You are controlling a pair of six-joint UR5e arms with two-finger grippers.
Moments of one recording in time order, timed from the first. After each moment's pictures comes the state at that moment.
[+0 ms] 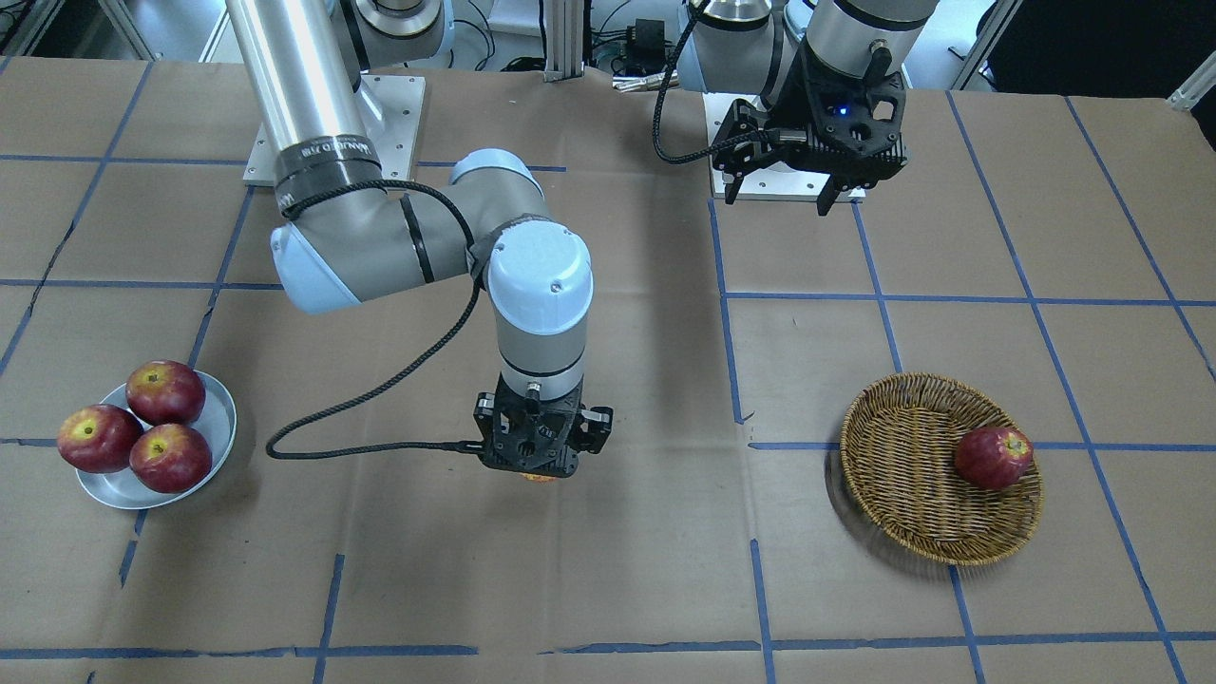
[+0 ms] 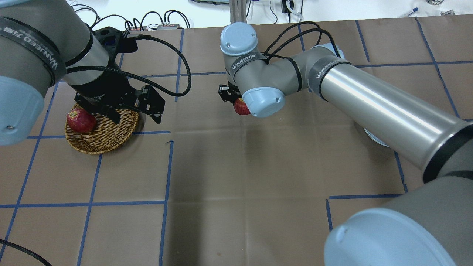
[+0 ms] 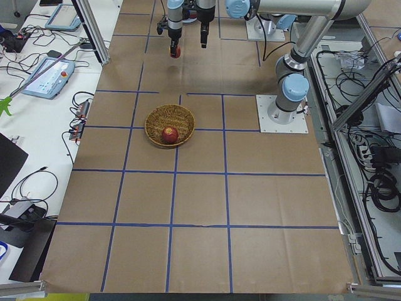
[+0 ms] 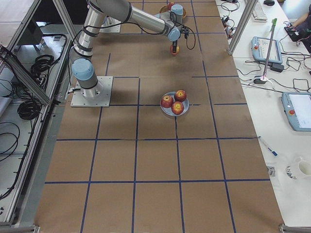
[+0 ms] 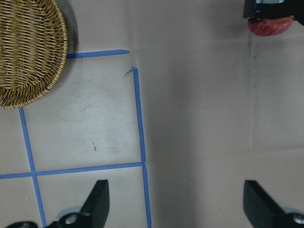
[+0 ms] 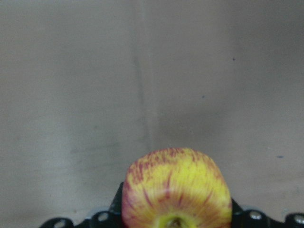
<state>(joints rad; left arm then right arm) -1.60 -1.44 -1.71 -1.57 1.51 0.04 1.93 -1.07 1.52 -2.12 -1.61 0.49</state>
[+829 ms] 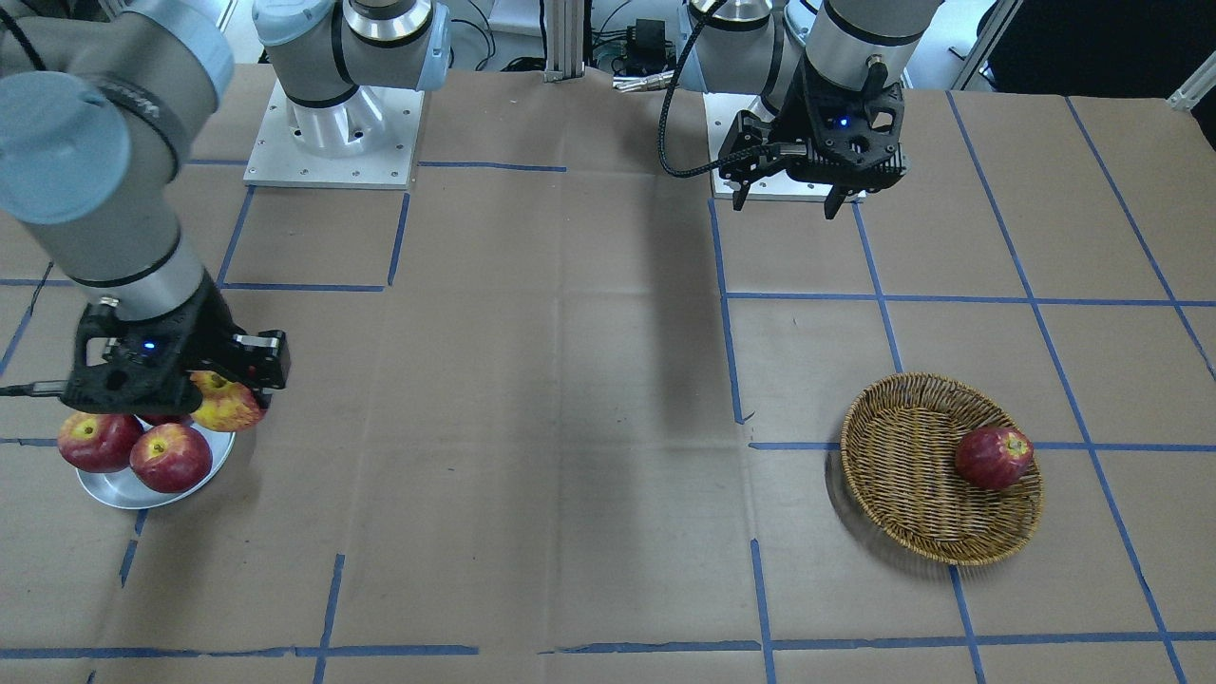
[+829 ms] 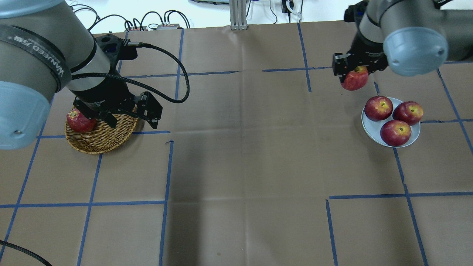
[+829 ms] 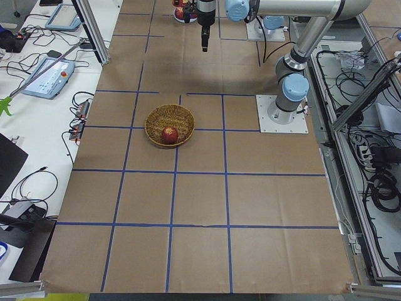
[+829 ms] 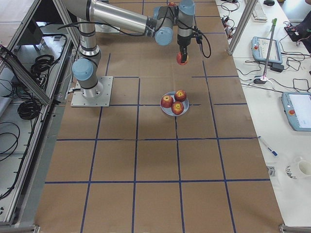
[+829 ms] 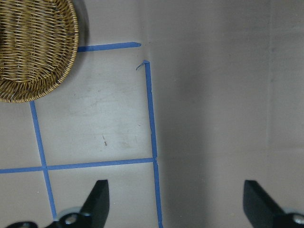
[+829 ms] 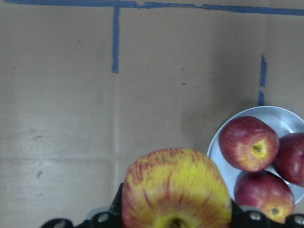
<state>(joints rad) -1.60 -1.44 -1.73 -1.56 1.55 0.04 1.43 -1.38 1.66 -1.92 -1.61 -0.18</state>
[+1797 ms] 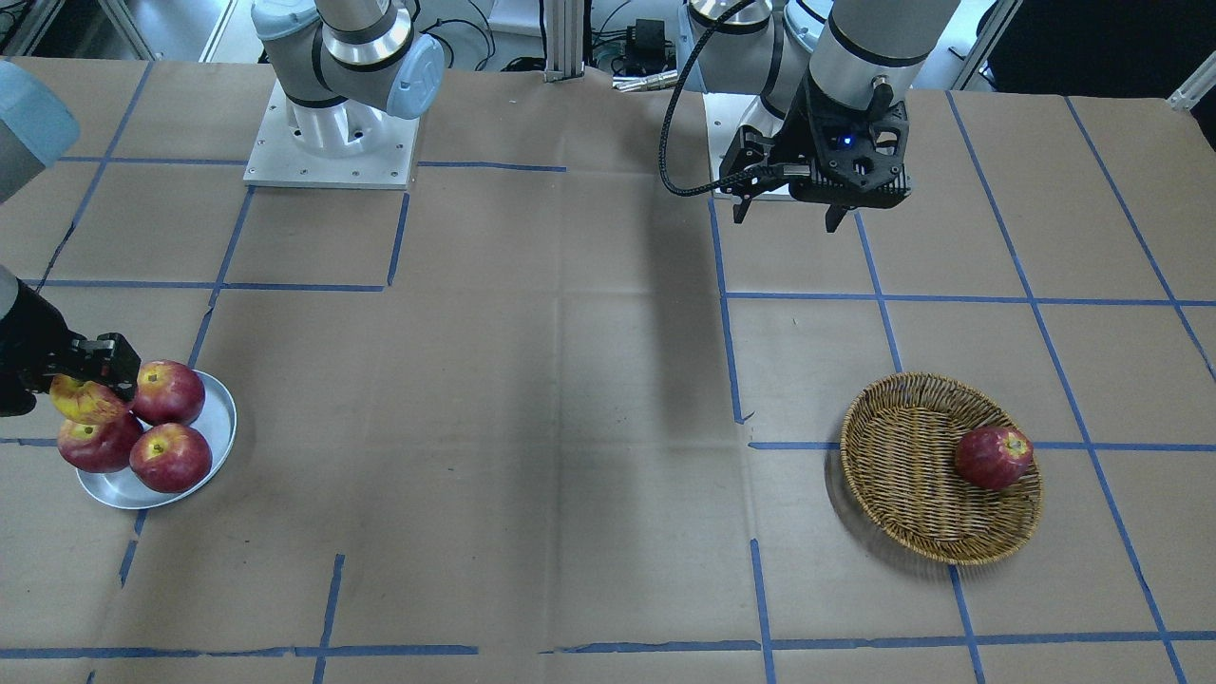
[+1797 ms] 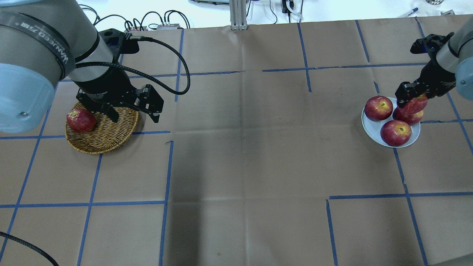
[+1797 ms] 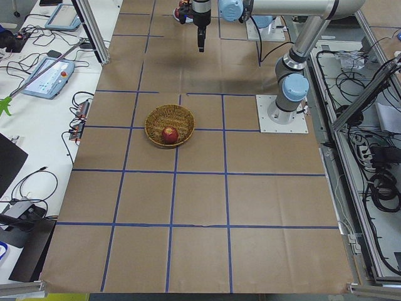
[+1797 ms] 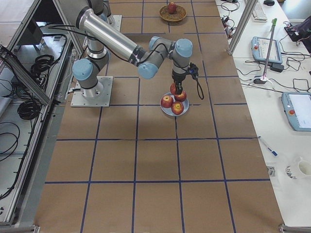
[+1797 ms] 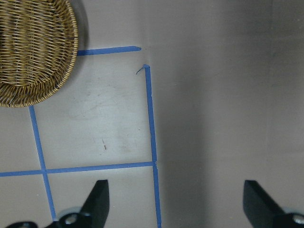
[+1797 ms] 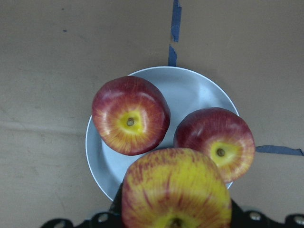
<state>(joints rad) -1.60 -1.48 -1.70 -1.57 1.54 0.04 1.13 -1.33 1.81 -2.05 -1.56 -0.54</state>
